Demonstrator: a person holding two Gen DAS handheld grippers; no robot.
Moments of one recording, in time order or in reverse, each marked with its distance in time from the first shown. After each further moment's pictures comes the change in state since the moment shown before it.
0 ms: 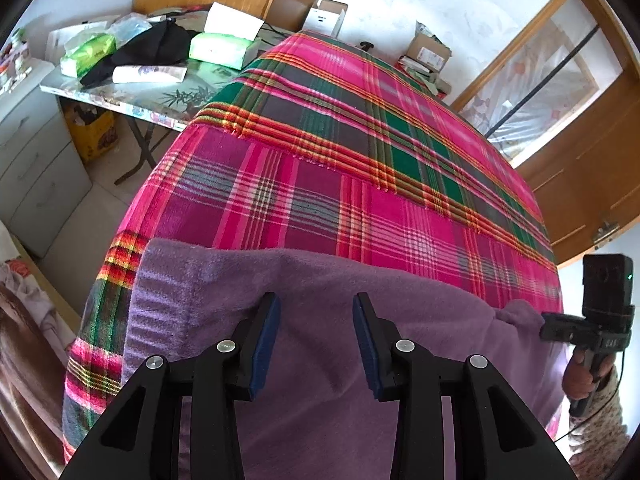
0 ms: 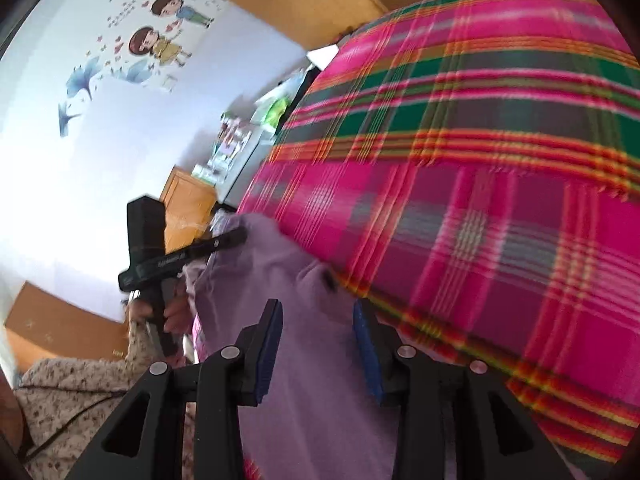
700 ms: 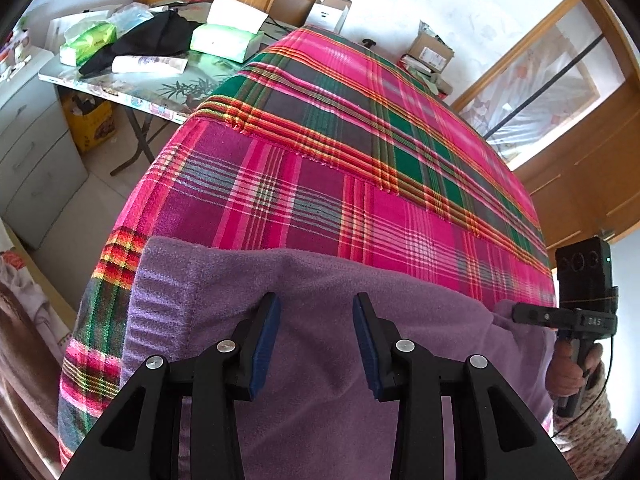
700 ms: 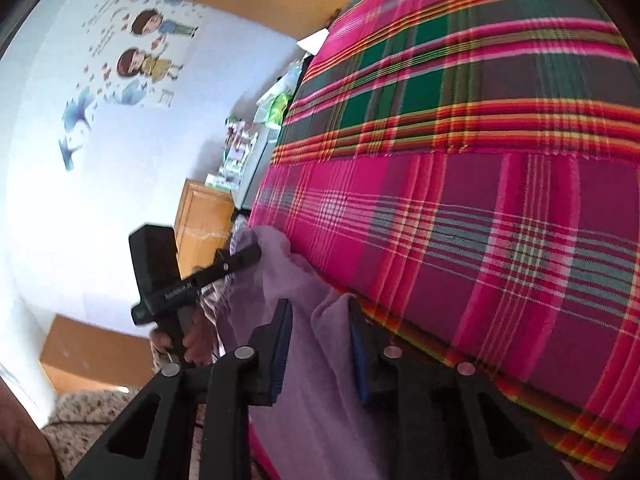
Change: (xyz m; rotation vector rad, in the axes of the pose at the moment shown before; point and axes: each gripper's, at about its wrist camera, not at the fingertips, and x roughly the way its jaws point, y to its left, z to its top) left arm 0.001 0.003 0.003 -0.027 0.017 -0.021; right arm 0.031 -0.013 0.021 0.165 -0.003 0.104
